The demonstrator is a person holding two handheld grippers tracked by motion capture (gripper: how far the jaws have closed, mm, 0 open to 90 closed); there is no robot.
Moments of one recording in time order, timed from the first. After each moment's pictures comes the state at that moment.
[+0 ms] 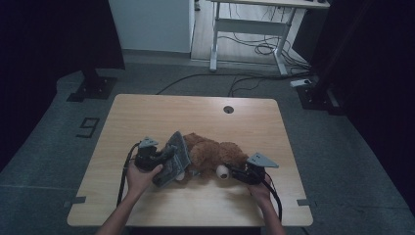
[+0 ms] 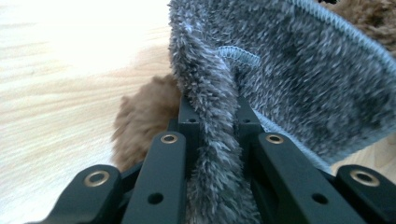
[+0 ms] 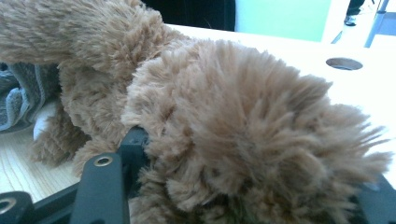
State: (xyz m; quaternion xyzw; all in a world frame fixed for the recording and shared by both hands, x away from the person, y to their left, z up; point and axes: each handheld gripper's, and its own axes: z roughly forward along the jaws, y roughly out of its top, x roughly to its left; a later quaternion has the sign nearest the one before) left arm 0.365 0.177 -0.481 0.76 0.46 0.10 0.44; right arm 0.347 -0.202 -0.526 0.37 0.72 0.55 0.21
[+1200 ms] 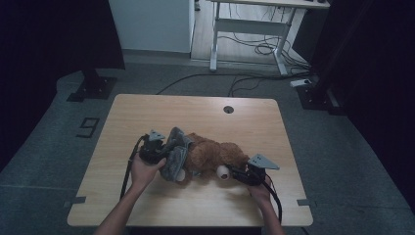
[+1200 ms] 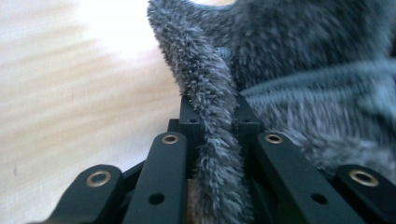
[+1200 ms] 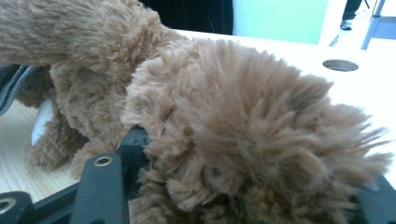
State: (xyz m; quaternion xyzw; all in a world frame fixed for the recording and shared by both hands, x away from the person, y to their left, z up) left arm 0.378 0.163 -0.472 0.78 0.46 0.17 0.38; right arm 0.345 -0.204 -0.530 0.37 0.71 0.56 0.22
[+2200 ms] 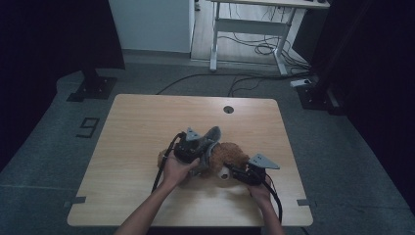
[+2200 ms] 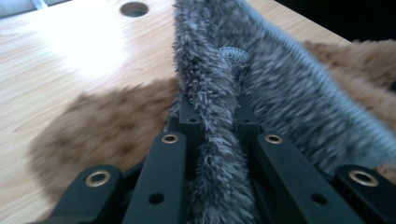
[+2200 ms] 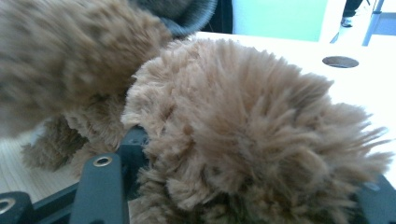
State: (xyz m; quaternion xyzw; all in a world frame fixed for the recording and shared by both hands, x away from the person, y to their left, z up) left arm 0.381 0.062 -0.451 0.81 0.38 0.15 0.41; right arm 0.346 -0.205 -0.531 0.38 0.70 0.56 0.21
